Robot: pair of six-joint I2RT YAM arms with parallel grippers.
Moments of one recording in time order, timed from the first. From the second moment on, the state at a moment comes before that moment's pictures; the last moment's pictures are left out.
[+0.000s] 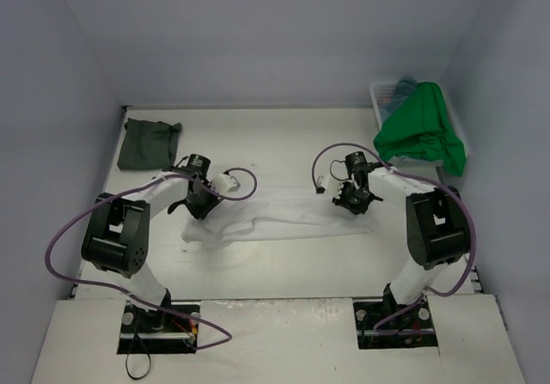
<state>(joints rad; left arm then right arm) -0.27 1.65 0.99 -0.63 0.14 0.65 0.25 1.69 0.97 -0.64 -0.09 -0.96</state>
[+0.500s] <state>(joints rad) -0.26 2.07 1.56 -0.76 0.11 0.43 0.36 1.61 0.87 -0.59 -0.04 -0.94</state>
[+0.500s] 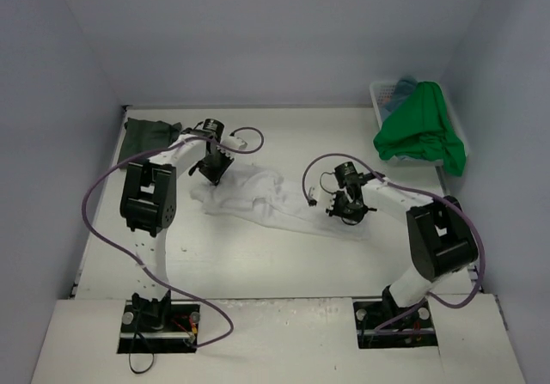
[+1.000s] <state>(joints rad) -0.23 2.62 2.51 -1.01 -0.01 0.27 0.71 1.55 0.80 -0.61 0.05 -0.82</state>
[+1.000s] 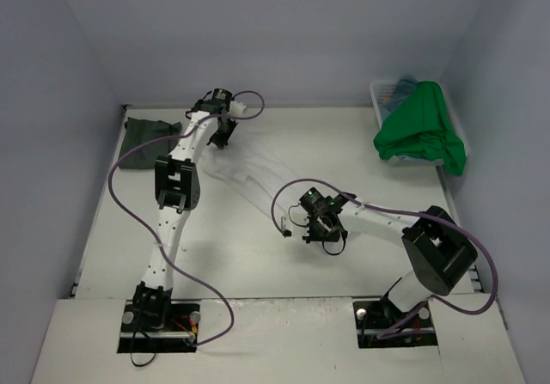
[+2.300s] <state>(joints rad) -0.29 1.69 1.43 -0.73 0.32 0.16 0.57 1.84 1.25 -0.48 -0.23 -0.58</state>
